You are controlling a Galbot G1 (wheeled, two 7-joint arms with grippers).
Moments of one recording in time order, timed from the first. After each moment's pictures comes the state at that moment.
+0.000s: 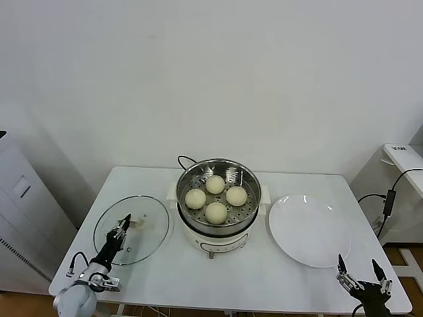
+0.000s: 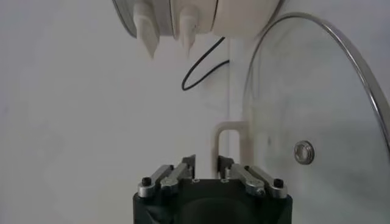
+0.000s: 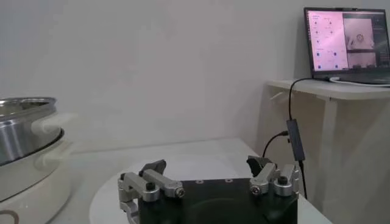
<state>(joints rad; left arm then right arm) 1.17 -1.32 -0.68 -1.36 1.43 -0.40 -0.31 -1.81 1.37 0.91 2.00 0.42 0.11 -0.02</state>
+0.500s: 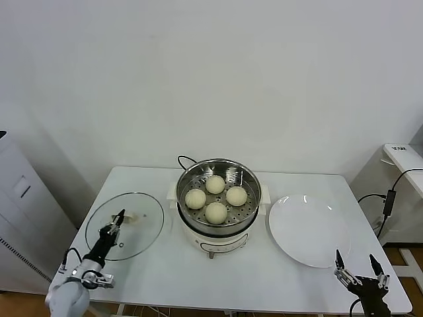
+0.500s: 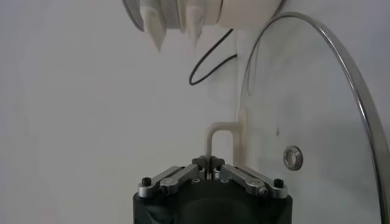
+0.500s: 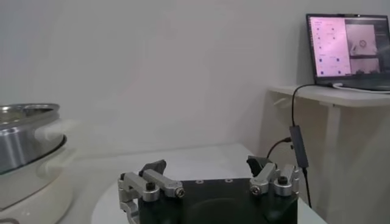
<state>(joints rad) 1.19 -1.27 -0.68 -1.44 1.38 -0.37 -0.29 -1.79 1.36 0.89 2.02 0.42 0.10 -0.02</state>
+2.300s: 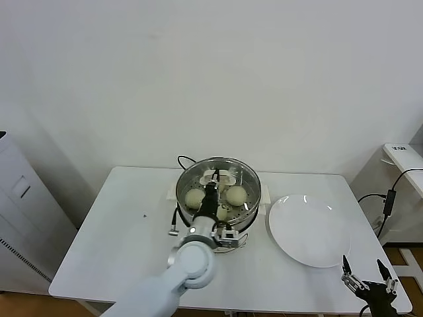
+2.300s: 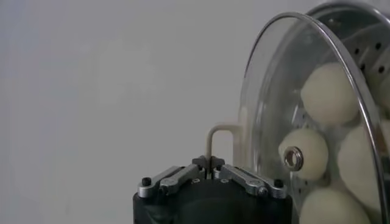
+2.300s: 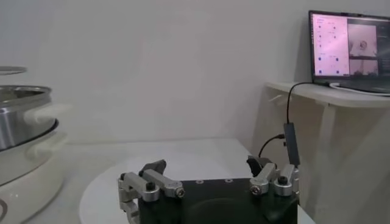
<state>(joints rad) 0.72 -1.28 0.36 -1.79 1.20 0.73 0.17 -1.81 1.36 0.95 2.00 0.39 0.08 -0.05</state>
